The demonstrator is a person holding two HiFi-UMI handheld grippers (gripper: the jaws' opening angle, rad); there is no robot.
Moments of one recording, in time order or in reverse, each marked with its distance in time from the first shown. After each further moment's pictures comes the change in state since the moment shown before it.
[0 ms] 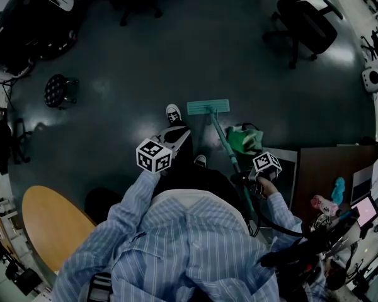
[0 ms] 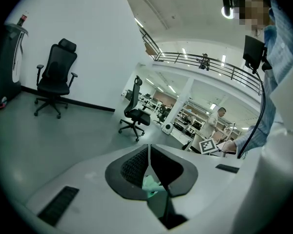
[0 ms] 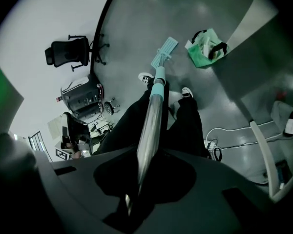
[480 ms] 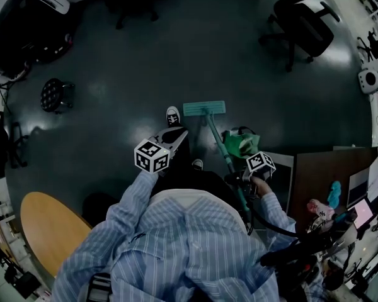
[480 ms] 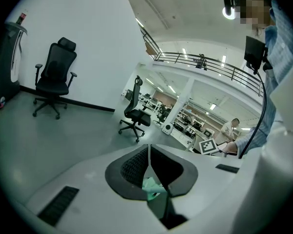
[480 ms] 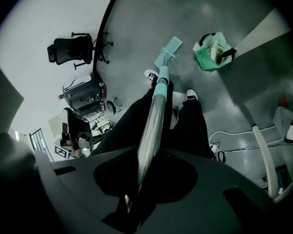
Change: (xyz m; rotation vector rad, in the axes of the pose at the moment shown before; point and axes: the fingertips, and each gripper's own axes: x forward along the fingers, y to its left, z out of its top) left arm 0.015 0.019 0.016 -0.003 0.005 -0.004; right arm 0.005 0.028 0.020 -0.033 0.010 0.008
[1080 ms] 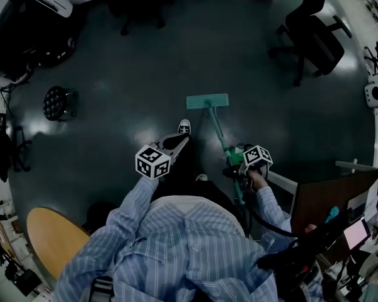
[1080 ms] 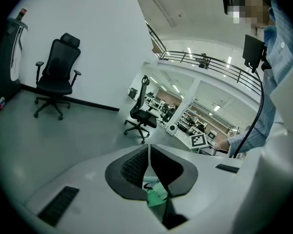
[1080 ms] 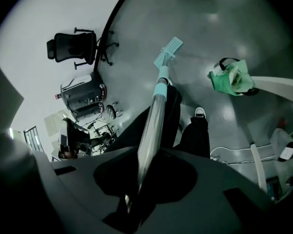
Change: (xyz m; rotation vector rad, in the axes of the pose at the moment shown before) left arm 0.028 0.093 0.064 -0.032 0.021 0.016; right arm 0.002 0.100 0.134 -0.049 -0.019 -0.058
